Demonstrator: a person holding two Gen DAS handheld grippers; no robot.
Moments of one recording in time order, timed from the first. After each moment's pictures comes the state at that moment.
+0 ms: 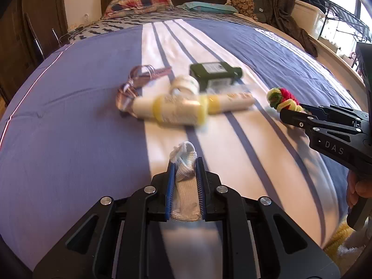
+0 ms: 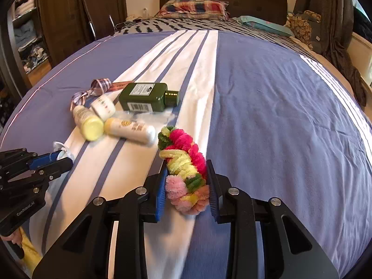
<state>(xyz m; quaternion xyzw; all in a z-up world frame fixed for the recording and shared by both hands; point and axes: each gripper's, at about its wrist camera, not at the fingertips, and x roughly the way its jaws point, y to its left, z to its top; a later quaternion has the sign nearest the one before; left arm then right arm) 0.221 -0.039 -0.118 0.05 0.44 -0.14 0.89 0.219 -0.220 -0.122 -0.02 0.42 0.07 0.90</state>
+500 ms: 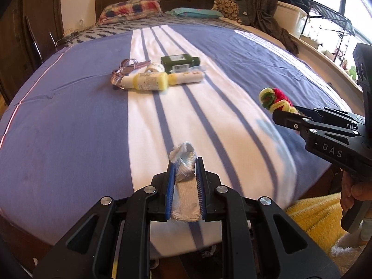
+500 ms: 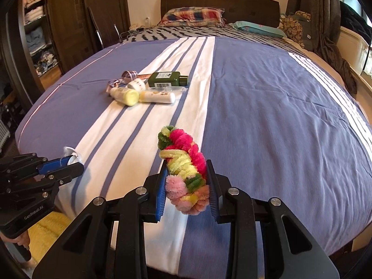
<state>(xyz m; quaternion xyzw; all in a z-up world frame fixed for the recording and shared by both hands) 0.104 -0.047 -0.097 0.05 0.41 -0.17 0.89 0.105 -0.225 -0.097 0.00 0.40 0.07 0.91</state>
